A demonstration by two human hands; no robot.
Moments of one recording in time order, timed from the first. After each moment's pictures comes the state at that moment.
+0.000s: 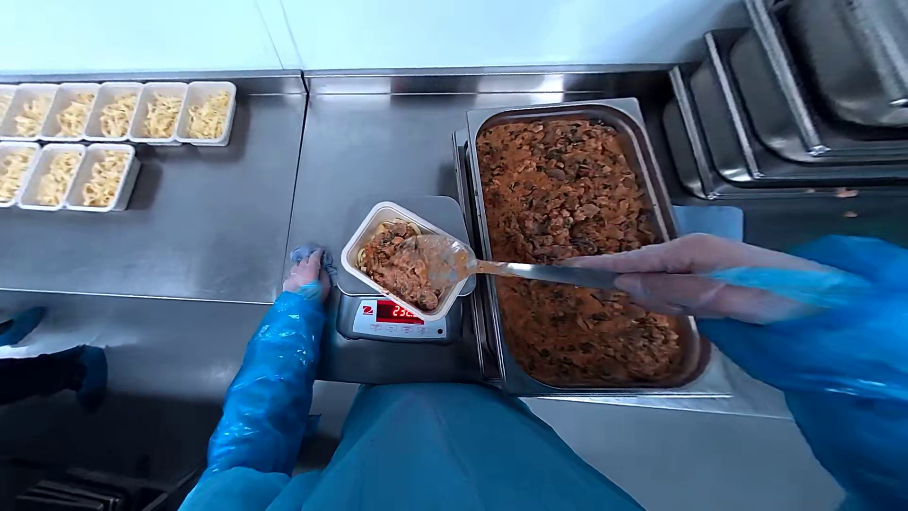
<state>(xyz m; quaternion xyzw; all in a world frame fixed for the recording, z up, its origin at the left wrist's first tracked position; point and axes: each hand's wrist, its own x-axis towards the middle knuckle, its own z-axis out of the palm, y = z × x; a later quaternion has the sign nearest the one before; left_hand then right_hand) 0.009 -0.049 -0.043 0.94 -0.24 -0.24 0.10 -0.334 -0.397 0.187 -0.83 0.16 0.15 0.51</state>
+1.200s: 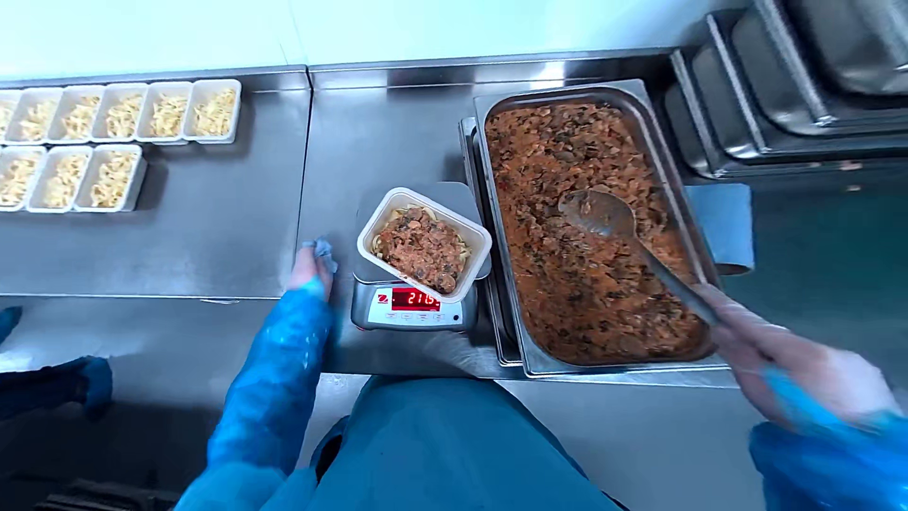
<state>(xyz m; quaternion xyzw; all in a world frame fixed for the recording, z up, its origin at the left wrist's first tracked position) -0.008 -0.028 -0.031 0.95 -0.19 -0.14 0.23 -0.477 -0.319 0.114 -0.89 0.43 -0.05 0.11</state>
